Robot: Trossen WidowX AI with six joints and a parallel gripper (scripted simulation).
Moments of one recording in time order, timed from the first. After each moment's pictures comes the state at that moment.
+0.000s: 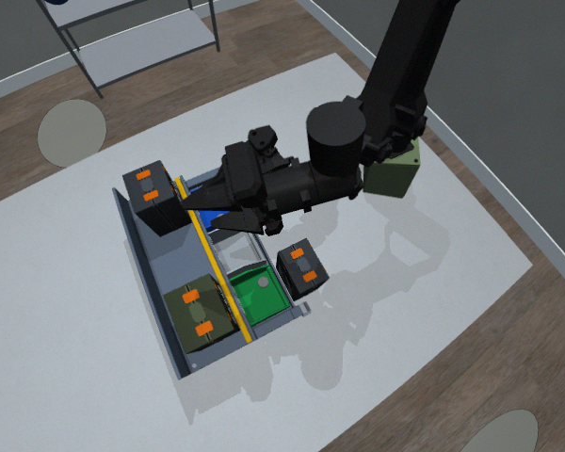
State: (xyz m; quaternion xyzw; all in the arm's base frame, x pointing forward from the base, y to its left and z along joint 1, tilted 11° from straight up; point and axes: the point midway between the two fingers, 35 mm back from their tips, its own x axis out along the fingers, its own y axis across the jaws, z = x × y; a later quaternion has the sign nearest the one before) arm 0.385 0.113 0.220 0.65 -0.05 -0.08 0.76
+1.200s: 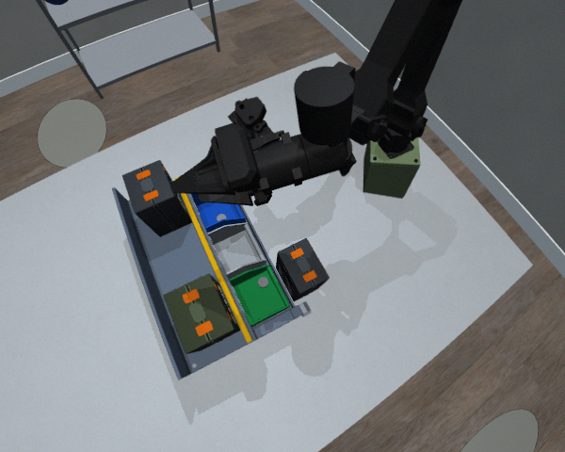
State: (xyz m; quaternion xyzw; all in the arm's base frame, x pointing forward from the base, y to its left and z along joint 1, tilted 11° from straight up) arm 0.384 0.089 0.242 0.56 -0.04 -0.07 0.83
